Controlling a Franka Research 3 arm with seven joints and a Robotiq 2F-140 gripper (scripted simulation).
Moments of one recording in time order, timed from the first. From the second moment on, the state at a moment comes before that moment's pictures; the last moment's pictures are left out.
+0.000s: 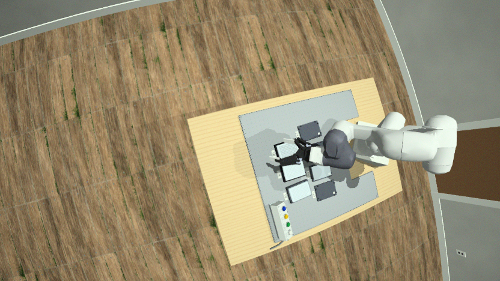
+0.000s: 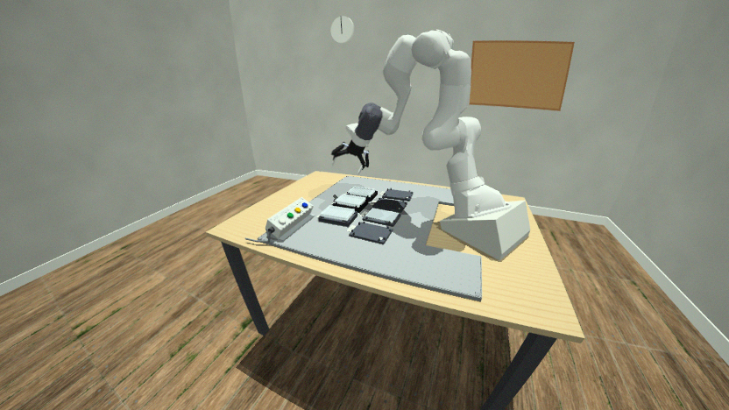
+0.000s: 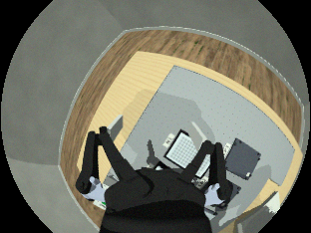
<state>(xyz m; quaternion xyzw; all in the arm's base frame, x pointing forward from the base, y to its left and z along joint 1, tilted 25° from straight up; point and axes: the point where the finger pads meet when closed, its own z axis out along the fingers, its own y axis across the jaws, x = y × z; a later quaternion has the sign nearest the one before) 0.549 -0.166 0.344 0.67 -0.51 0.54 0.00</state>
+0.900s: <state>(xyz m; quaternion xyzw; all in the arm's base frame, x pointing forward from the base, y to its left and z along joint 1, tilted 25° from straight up) 0.468 -0.060 0.246 0.88 -0.26 0.39 0.08</state>
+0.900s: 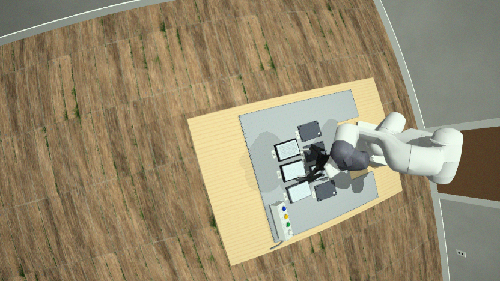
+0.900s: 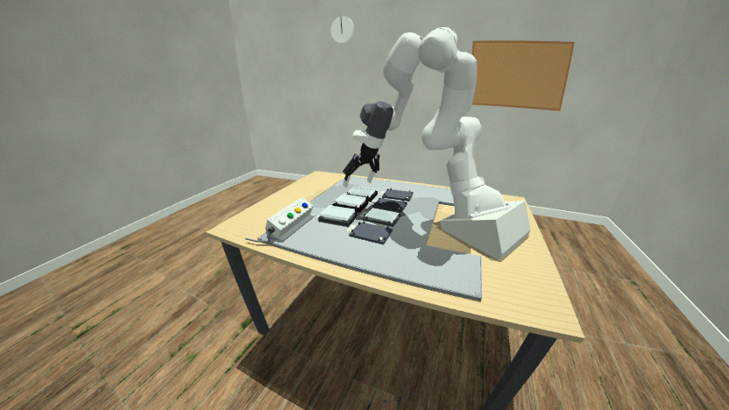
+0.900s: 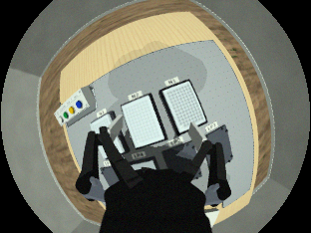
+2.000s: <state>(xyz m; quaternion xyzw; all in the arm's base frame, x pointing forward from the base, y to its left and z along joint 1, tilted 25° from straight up) 0.403 -0.028 0.207 0.94 -0.15 0.29 0.10</state>
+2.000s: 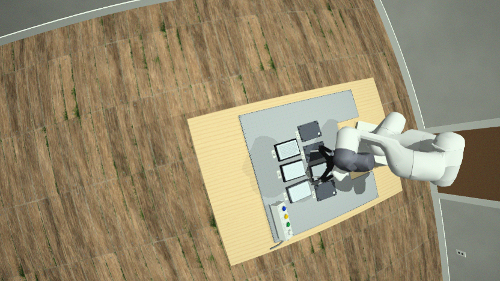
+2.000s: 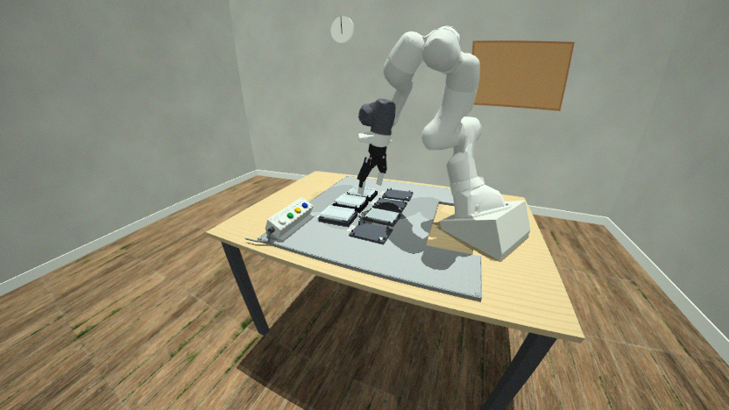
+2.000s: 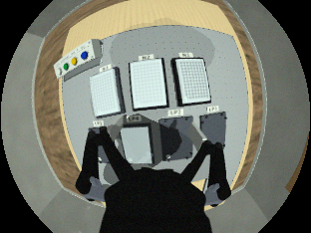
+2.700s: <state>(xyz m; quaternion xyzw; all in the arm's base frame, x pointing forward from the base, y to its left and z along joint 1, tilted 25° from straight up) 0.366 -0.019 0.190 0.96 -0.11 0.23 0.12</state>
